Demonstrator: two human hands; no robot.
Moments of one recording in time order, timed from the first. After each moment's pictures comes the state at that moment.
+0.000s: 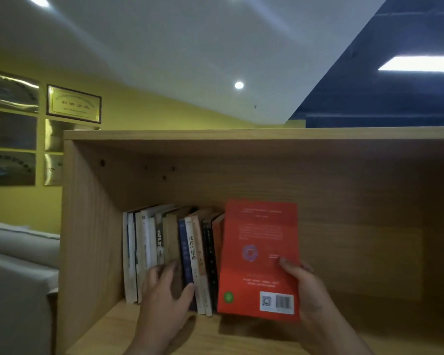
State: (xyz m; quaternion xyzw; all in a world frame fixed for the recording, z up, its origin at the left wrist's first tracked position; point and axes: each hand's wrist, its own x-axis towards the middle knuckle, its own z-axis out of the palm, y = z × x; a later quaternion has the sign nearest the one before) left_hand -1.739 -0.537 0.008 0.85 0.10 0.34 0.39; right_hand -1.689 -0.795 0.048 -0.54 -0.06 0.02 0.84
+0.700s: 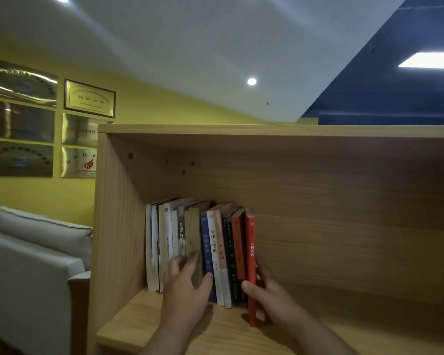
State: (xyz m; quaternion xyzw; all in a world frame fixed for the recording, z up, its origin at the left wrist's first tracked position) left_hand -1.740 -0.535 0.003 0.82 0.07 0.38 0.42; right_hand -1.684 -0.730 0.015 -0.77 -0.25 0.09 0.59
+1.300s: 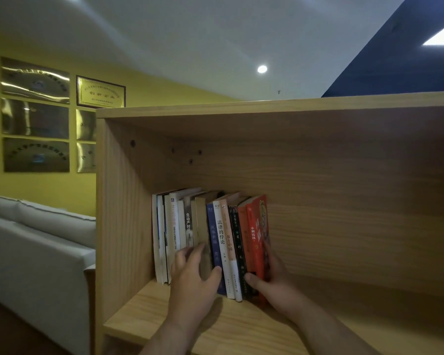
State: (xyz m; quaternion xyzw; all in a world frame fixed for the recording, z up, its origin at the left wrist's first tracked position) left_hand -1.733 -0.534 0.000 0.81 0.08 0.37 0.44; right_hand -1.642 -0.710 -0.006 -0.79 -0.24 -0.02 0.57
